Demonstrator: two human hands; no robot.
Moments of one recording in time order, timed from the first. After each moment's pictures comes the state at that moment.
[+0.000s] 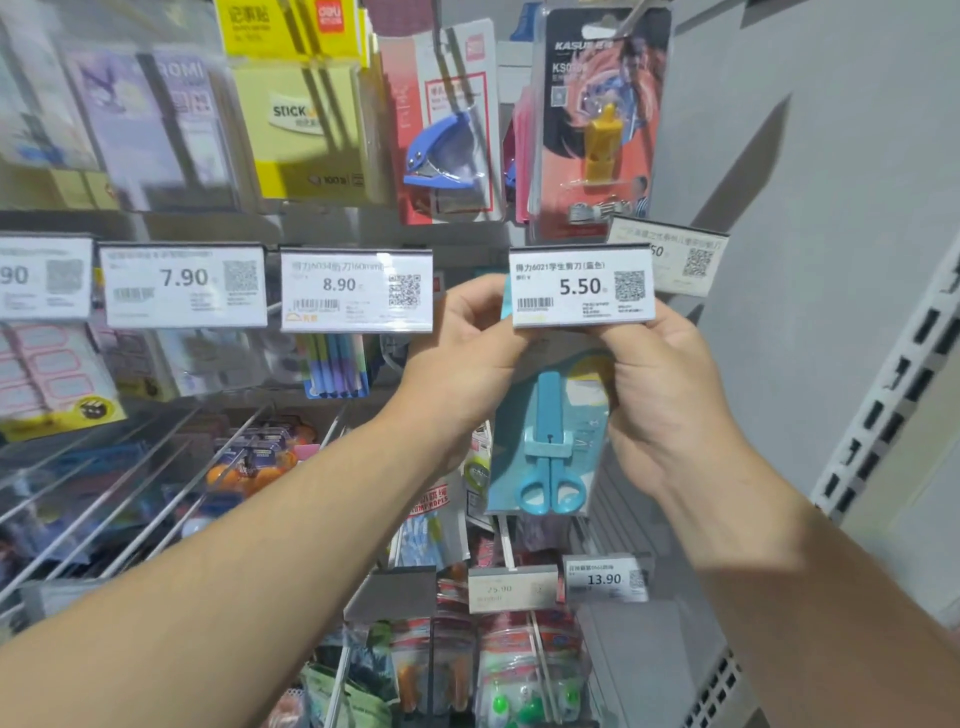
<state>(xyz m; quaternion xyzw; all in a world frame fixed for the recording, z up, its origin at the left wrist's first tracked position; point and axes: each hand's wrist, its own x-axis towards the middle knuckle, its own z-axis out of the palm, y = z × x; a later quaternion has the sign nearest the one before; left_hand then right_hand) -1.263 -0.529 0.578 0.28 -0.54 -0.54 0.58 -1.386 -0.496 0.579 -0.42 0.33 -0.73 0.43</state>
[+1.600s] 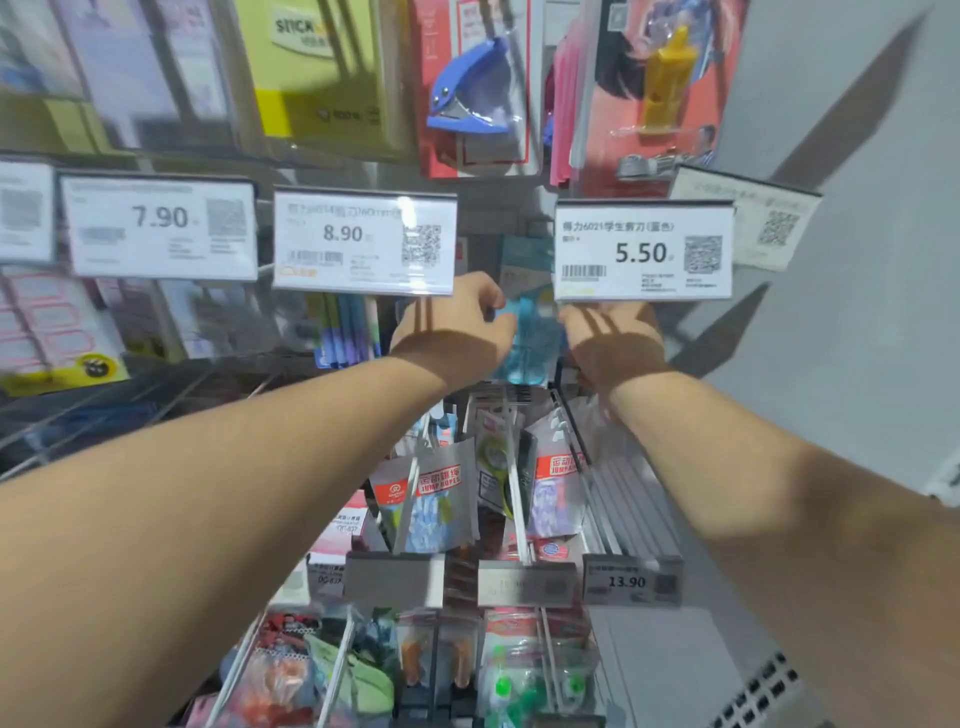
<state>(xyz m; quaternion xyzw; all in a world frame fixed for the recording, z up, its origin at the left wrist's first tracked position) -1.240 -0.616 0.551 0.58 -0.72 -0.12 0.37 -1.396 -0.622 0.537 -0.65 0.72 -0.24 0.07</state>
